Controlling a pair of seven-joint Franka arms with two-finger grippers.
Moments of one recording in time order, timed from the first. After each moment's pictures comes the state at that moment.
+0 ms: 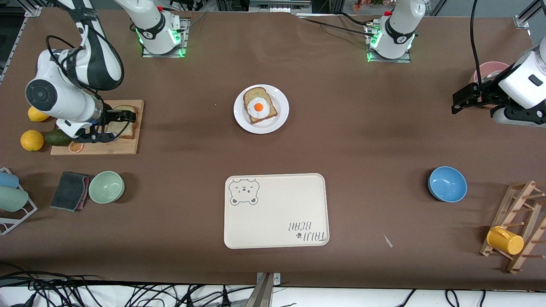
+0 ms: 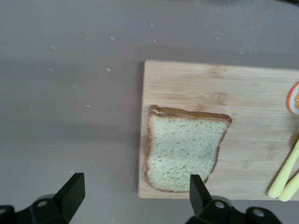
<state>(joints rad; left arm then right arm) 0.00 0.07 -0.06 -1.51 0.00 1.52 0.03 0.06 0.12 -0.08 -2.25 -0.09 2.11 -0.05</state>
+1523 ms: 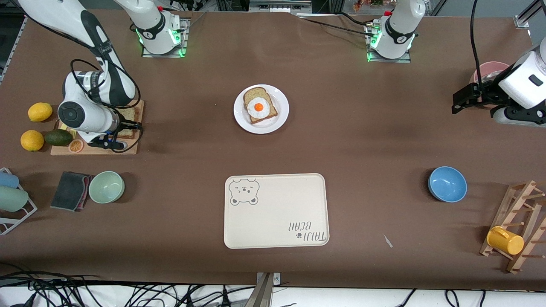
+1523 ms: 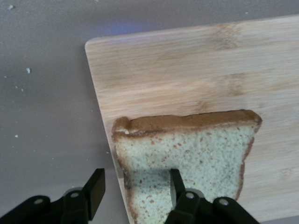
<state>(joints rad) 0.00 0.07 -0.06 -1.51 0.00 1.52 0.03 0.06 0.30 -0.12 -2.30 -0.11 2.28 0.12</state>
